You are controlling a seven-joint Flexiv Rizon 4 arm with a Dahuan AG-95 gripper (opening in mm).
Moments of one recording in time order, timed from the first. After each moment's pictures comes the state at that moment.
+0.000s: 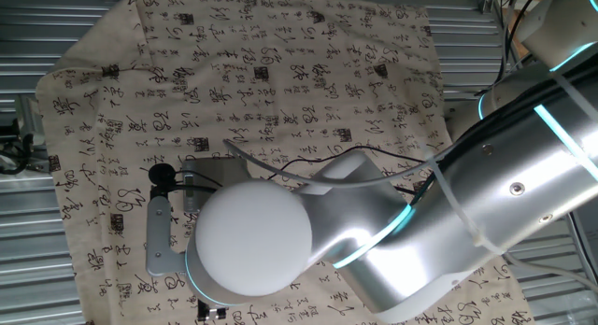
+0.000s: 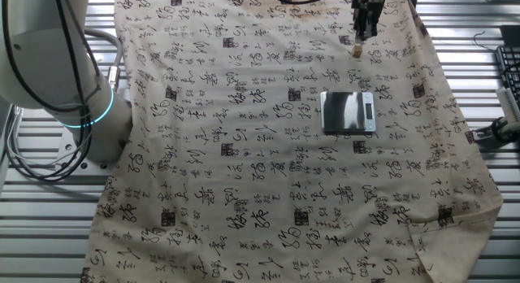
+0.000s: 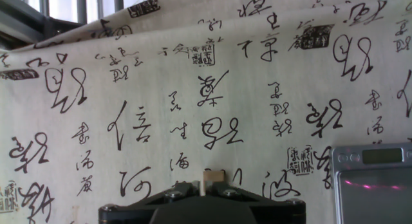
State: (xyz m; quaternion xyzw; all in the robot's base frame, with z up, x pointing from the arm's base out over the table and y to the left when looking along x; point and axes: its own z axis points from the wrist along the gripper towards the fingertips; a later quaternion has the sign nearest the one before) arm 0.605 0.238 0.043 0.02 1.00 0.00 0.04
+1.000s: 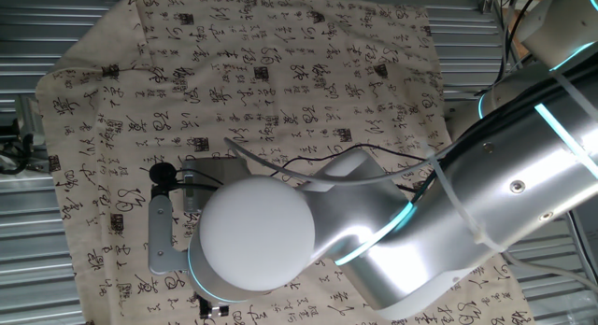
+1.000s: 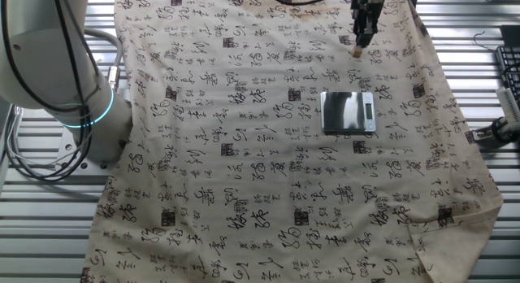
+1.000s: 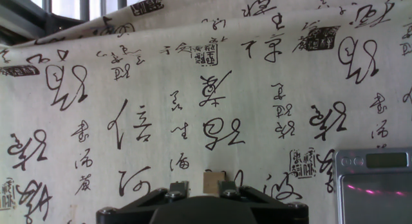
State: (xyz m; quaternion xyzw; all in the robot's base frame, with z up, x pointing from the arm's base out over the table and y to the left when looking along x) arm 0.603 0.237 0.042 0.02 1.00 0.00 0.04
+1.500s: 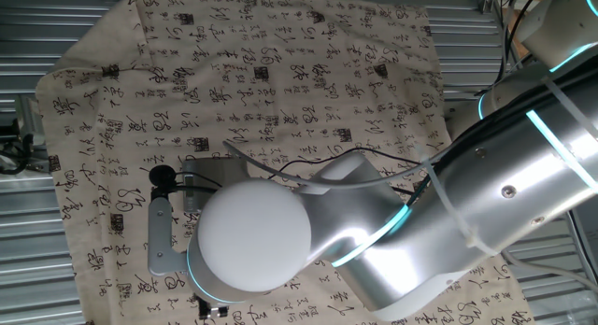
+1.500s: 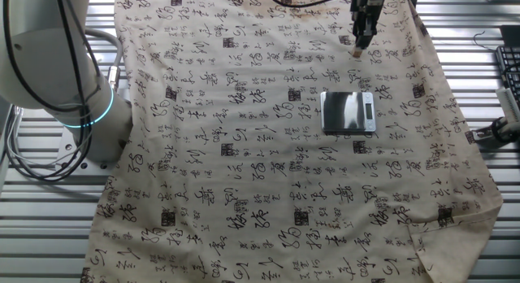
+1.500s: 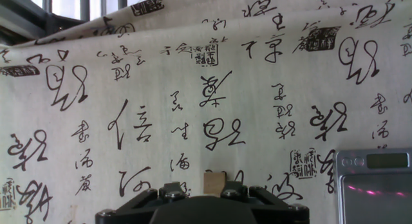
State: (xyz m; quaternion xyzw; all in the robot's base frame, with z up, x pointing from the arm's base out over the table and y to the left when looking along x) arm 0.604 0.239 0.035 0.01 1.00 0.00 0.04
